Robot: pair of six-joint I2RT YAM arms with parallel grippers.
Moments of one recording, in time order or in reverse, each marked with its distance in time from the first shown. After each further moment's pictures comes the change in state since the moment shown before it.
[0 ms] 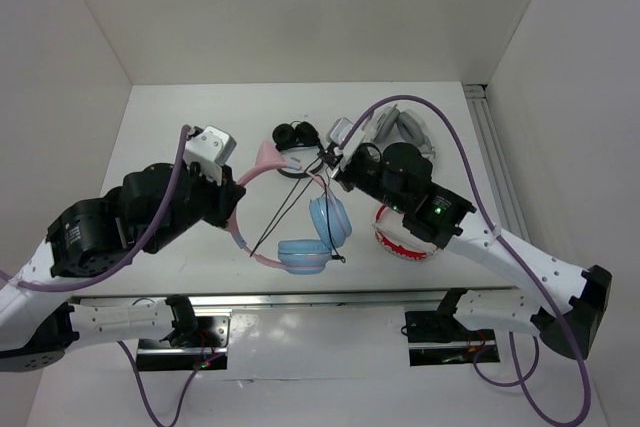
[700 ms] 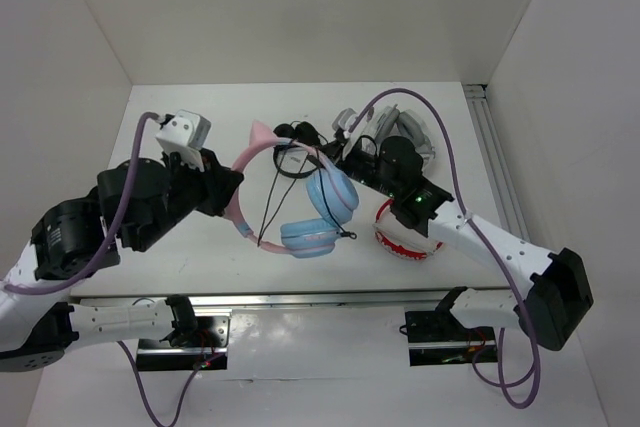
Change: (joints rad) left arm -0.002 0.000 0.060 0.059 -0.047 -0.124; right arm -0.169 0.117 -0.145 0.330 -0.311 0.243
